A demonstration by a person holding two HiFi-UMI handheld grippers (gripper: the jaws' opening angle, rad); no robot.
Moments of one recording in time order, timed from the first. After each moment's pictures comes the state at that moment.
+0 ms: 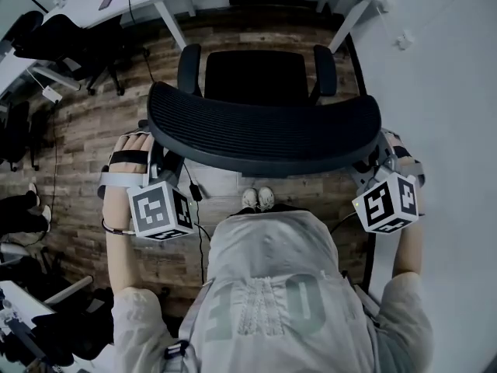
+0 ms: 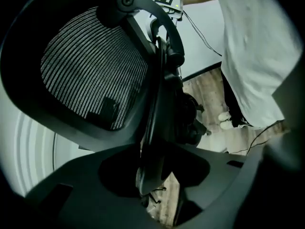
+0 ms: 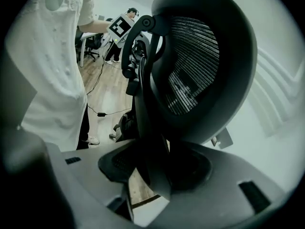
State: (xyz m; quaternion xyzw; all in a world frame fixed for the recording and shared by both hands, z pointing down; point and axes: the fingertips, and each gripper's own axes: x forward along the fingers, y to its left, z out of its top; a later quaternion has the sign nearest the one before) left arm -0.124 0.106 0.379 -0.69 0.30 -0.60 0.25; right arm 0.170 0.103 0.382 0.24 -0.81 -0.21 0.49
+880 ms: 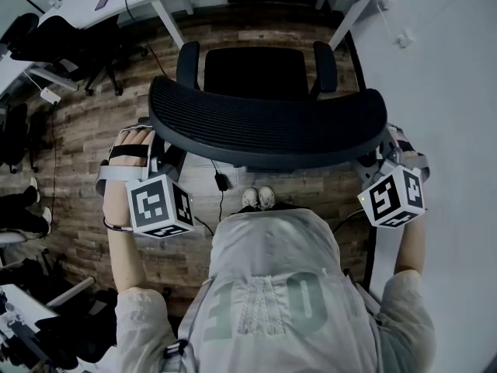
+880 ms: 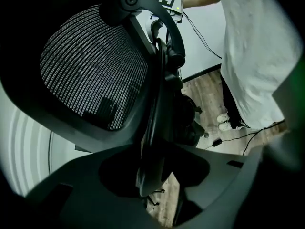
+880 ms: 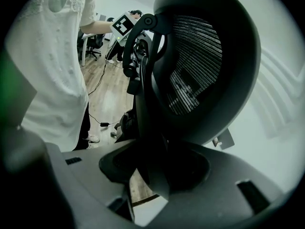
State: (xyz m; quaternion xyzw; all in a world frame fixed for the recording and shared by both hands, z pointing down) left arm -0.121 0.085 0.378 -0.70 0.29 -0.60 0.24; right arm 0.172 0.082 0.381 0.23 -0.81 -0.21 0.50
